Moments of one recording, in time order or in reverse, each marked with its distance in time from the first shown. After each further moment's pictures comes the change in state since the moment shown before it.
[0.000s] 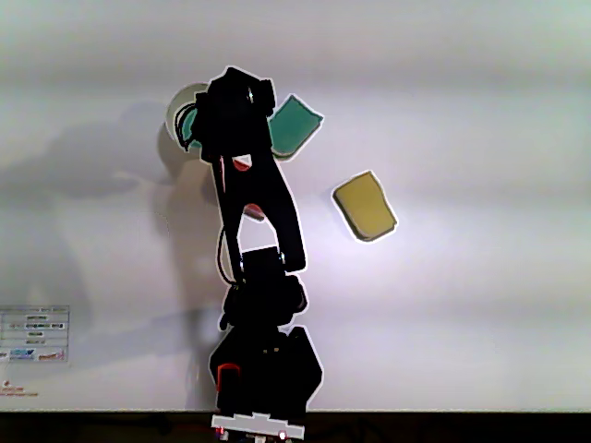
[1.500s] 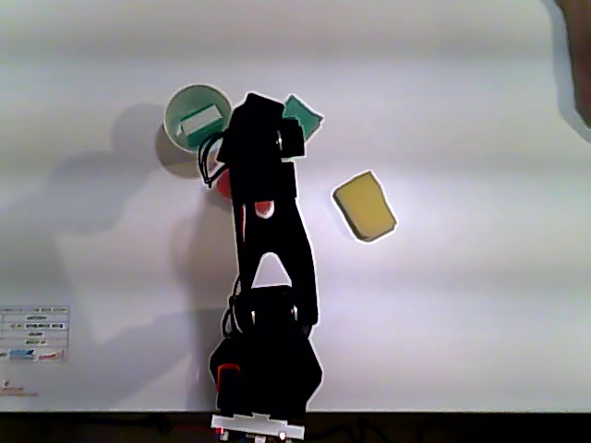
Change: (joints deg) arm 6.9 23.4 16.2 -1.5 -13.1
